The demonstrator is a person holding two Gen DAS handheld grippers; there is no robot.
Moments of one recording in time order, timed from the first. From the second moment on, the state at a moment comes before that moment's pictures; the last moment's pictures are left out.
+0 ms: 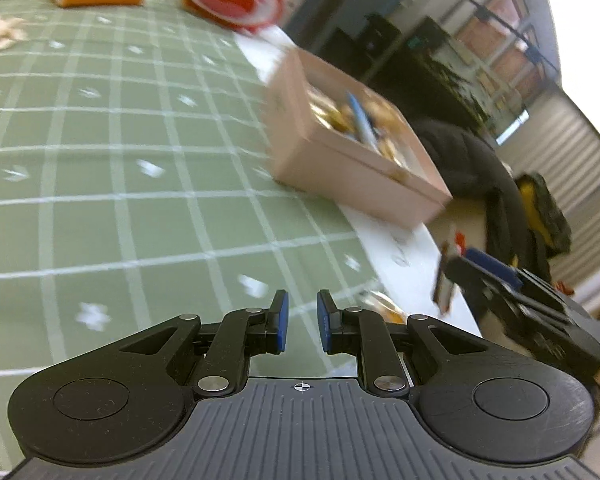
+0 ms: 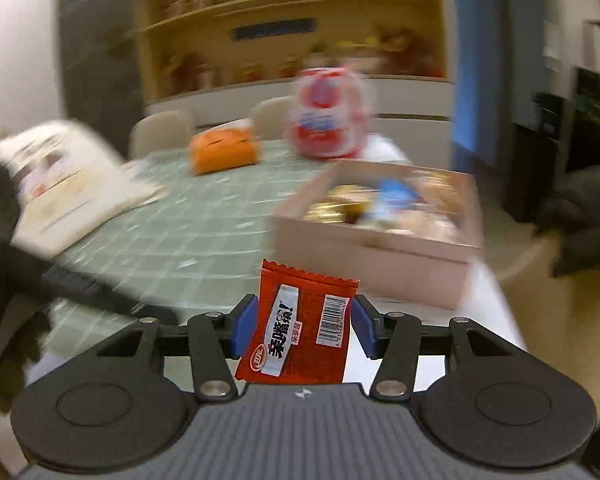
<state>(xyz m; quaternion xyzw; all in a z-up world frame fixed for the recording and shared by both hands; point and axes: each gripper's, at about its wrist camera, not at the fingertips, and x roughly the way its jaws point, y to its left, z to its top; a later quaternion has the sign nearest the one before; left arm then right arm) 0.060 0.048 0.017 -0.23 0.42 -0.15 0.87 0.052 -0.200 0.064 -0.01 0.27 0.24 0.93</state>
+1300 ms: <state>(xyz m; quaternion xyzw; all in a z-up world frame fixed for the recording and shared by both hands) 0.038 -0.073 0.014 0.04 0.39 -0.21 0.90 0.038 -0.268 0.012 0.03 0.31 0.19 0.93</state>
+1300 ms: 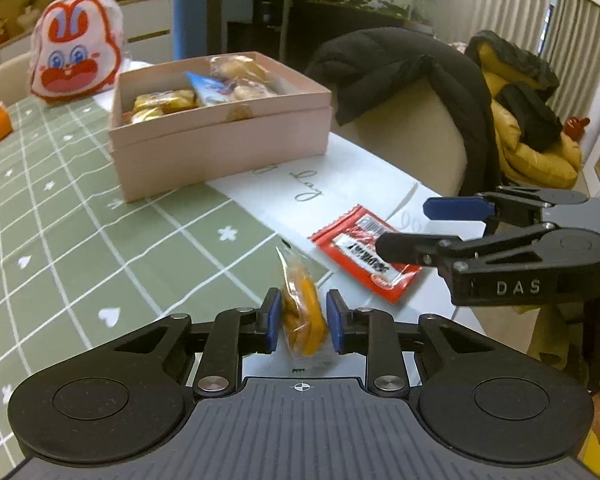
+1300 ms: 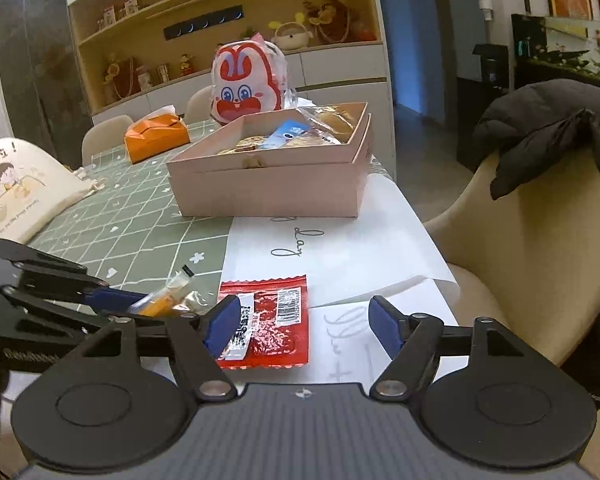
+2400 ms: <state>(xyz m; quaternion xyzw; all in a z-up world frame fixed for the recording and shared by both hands) 0.057 0.017 0.129 -0.10 0.24 -0.22 0.94 0.054 -0.246 0.136 -0.02 0.22 0.24 0.94</state>
